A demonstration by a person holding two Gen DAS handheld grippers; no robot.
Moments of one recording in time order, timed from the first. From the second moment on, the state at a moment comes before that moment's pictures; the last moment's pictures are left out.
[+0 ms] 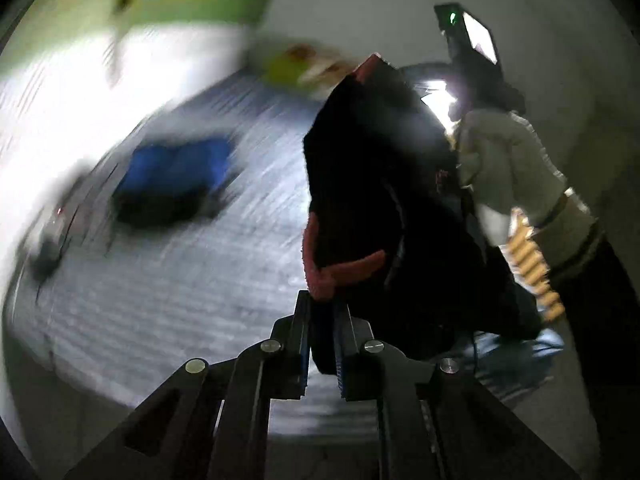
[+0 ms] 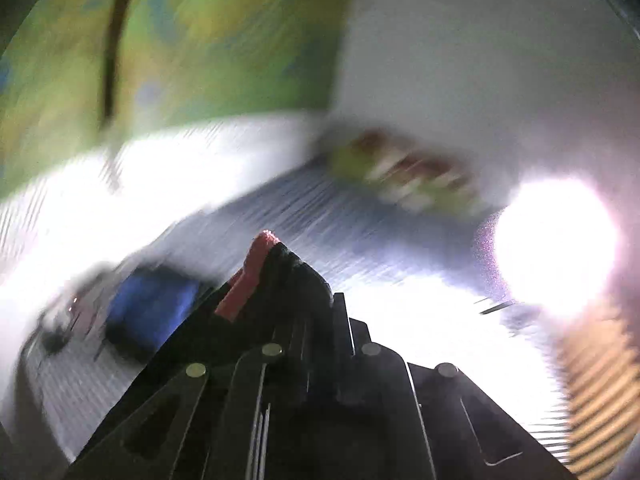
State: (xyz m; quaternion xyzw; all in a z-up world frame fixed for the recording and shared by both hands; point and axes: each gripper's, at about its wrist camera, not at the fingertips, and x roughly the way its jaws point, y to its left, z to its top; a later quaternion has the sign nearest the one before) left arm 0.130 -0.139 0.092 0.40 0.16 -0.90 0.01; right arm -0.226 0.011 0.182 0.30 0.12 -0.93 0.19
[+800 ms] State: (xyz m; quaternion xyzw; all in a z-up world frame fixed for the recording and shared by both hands) left arm 0.108 -0.185 0.056 0.43 0.16 -0.89 0.06; right arm -0.089 0.206 0.113 0.38 0.00 -0.89 0.24
